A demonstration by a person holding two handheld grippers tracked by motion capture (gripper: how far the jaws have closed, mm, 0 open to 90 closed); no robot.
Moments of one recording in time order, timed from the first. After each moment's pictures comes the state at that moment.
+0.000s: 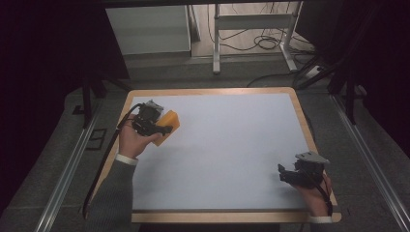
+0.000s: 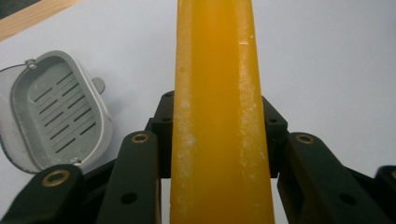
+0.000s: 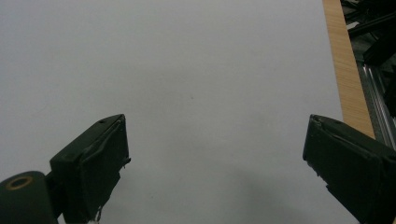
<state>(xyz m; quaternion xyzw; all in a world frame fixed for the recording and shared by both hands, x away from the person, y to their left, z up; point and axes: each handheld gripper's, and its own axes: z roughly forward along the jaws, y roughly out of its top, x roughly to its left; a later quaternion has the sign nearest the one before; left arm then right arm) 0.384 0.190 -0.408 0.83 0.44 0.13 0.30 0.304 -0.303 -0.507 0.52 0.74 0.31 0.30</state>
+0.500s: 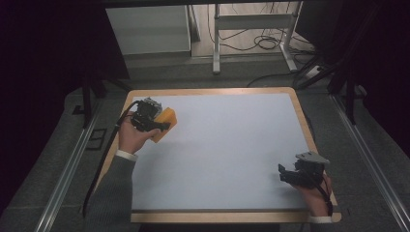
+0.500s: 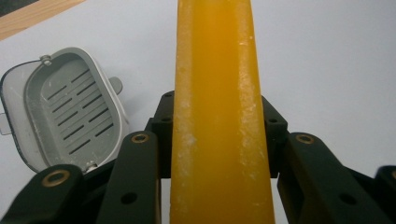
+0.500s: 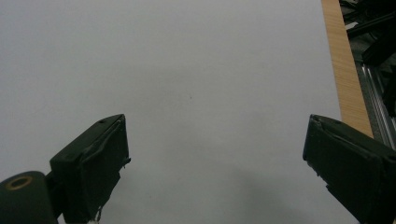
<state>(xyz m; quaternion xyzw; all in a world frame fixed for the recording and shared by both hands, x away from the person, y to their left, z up) 0.401 0.199 -0.415 0.83 0.46 0.13 0.30 0.304 -0.303 -0.506 0.52 0.74 0.31 0.30</state>
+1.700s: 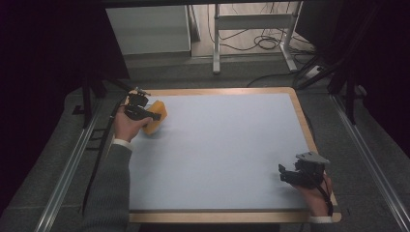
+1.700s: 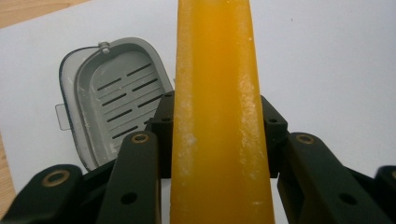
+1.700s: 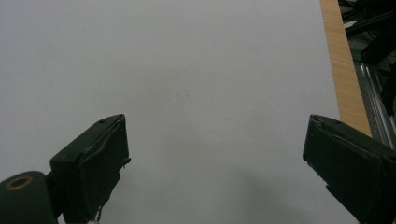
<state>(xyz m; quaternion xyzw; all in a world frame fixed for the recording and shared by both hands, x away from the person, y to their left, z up) 0.446 0.238 -0.429 0.79 0.53 0.11 0.30 0.304 -0.304 -0.507 0.52 0.74 0.30 0.30</state>
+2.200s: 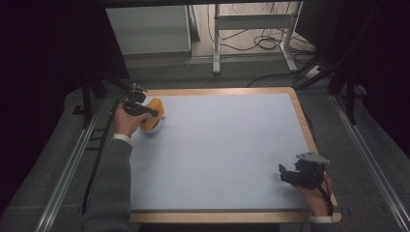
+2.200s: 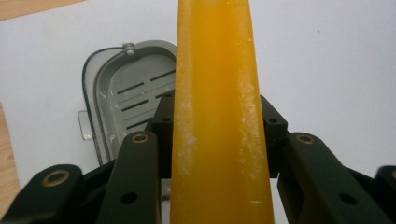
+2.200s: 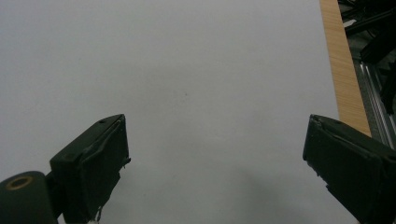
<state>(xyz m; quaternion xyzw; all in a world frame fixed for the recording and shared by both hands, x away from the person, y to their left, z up) 0.470 0.250 -0.438 0.77 0.56 0.10 0.30 0.305 -0.305 -0.508 0.52 0.74 0.30 0.30</state>
